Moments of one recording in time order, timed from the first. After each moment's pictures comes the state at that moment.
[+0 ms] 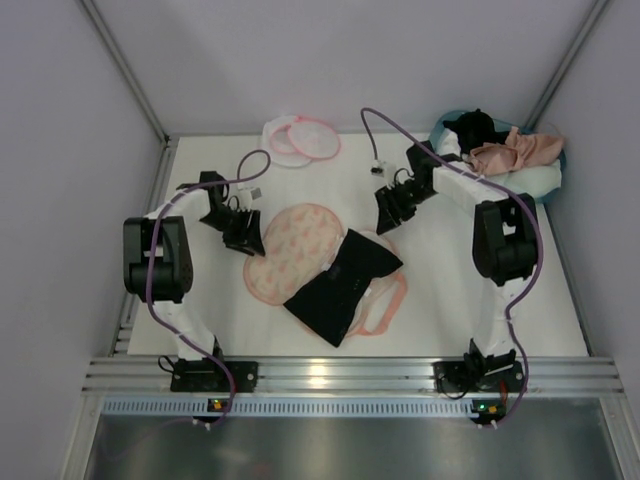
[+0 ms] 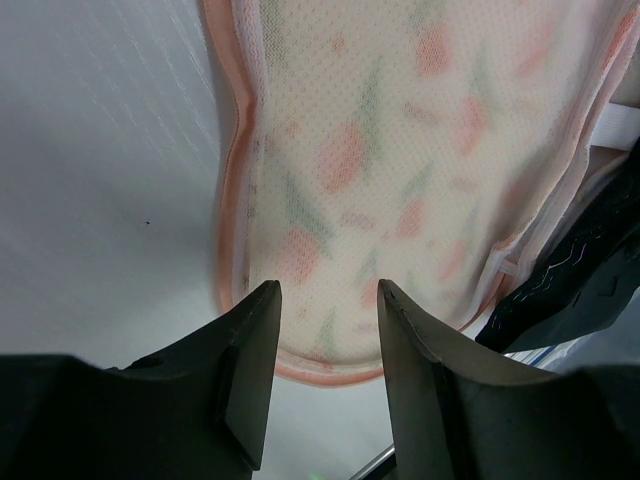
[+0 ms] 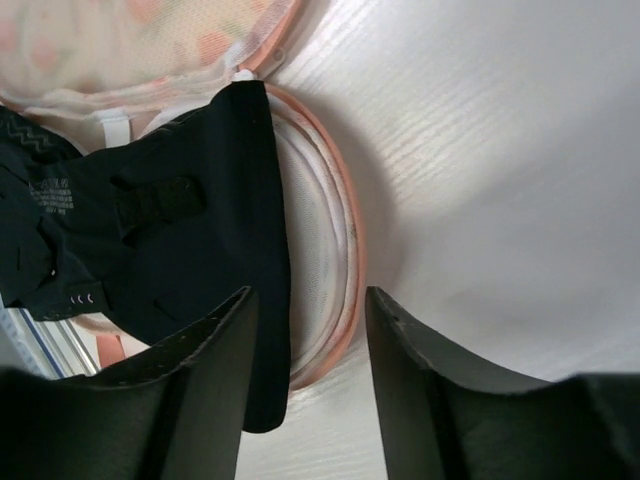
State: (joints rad) left arm 0.02 1.84 1.22 -0.82 0.59 0.25; right arm 0.28 2.02 1.56 -0.84 -0.68 -0.39
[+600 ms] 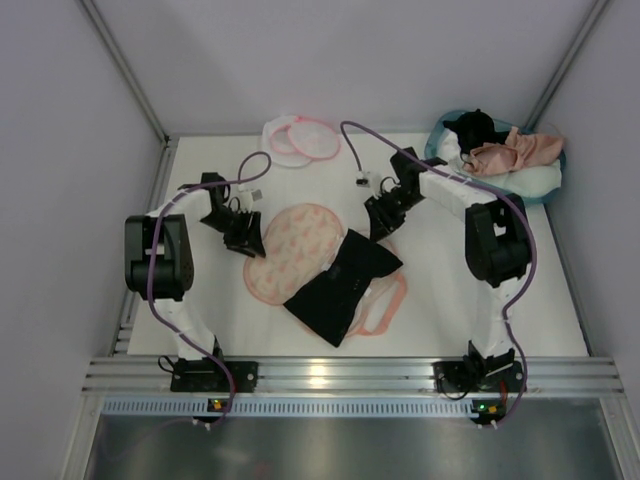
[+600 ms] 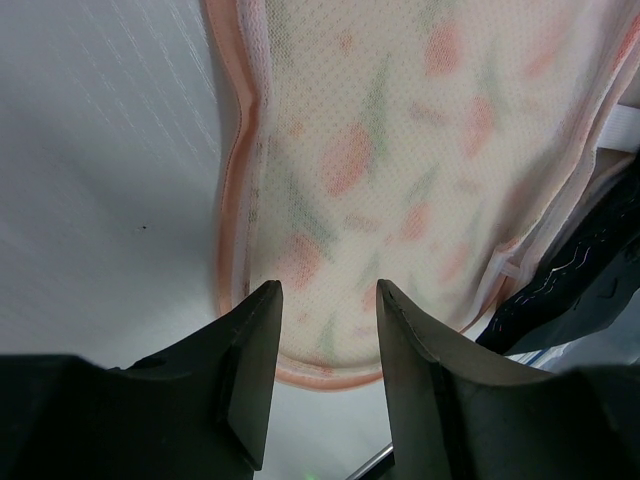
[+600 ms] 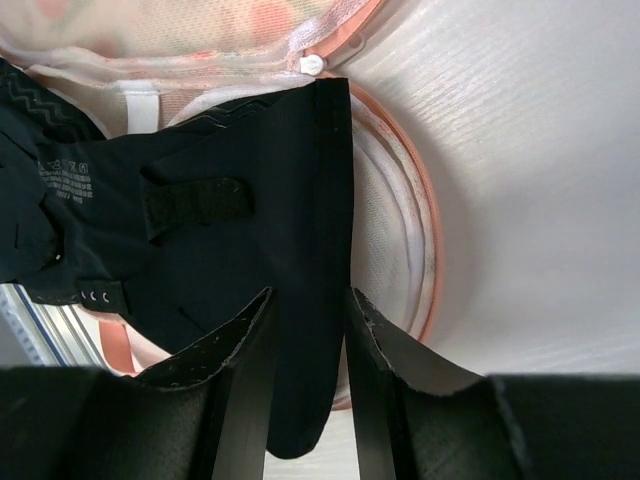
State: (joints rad) left arm 0.02 1.86 1.23 -0.82 0.59 0.25; right arm 0.36 2.03 1.56 -0.88 -0.67 -0.44
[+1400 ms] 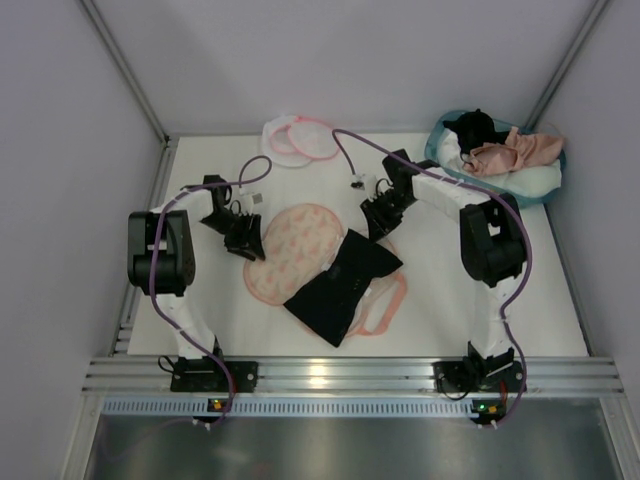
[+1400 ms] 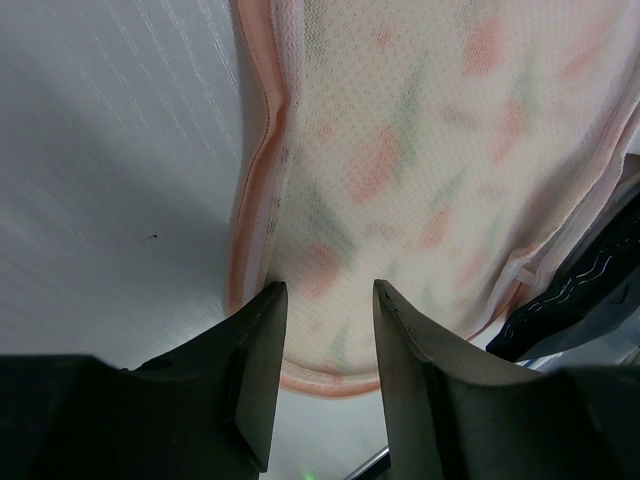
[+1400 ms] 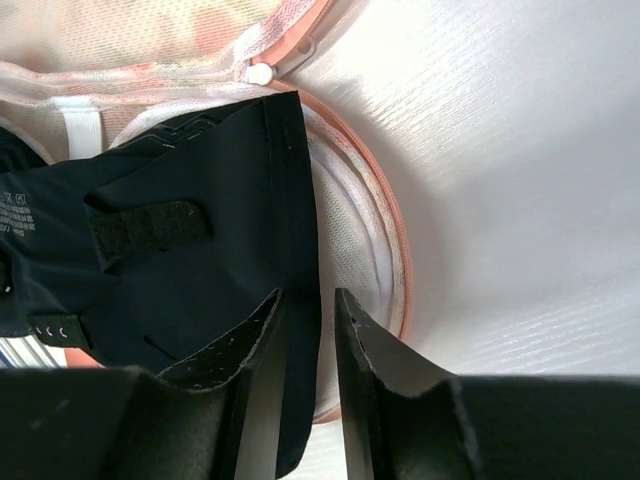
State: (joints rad) left arm 0.02 1.91 1.23 -0.82 0.57 0.24; right arm 0.41 2.05 1.56 -0.83 -0.54 -0.40
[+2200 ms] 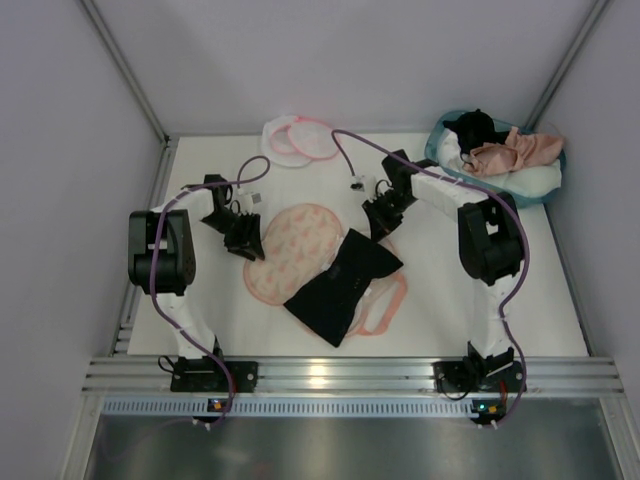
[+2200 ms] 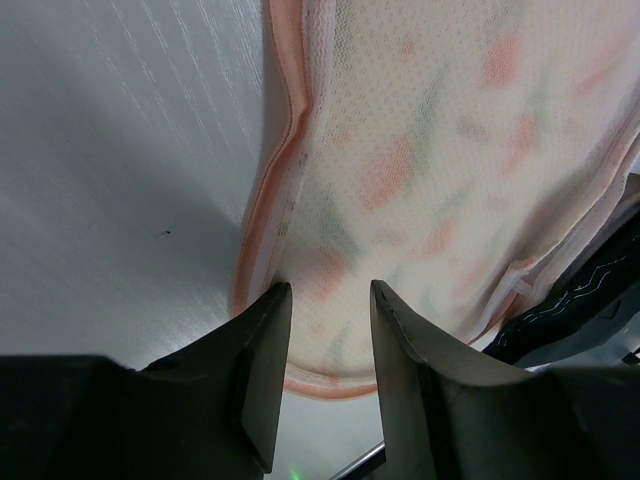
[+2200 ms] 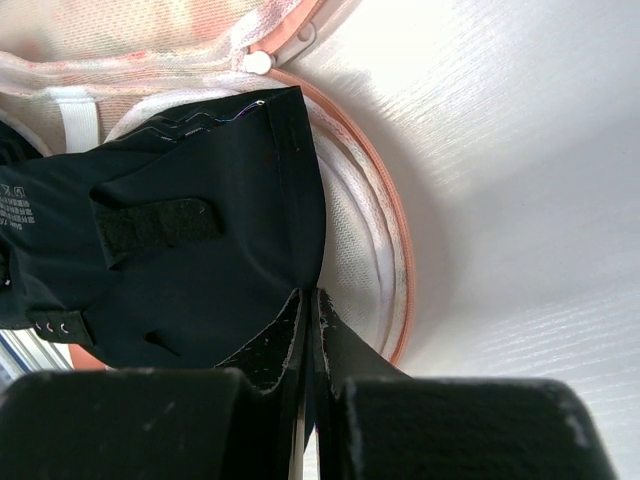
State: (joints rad) left arm 0.02 1.92 1.24 -0.82 0.53 0.18; right arm 0.40 2.07 1.58 -0.87 -0.55 -0.41
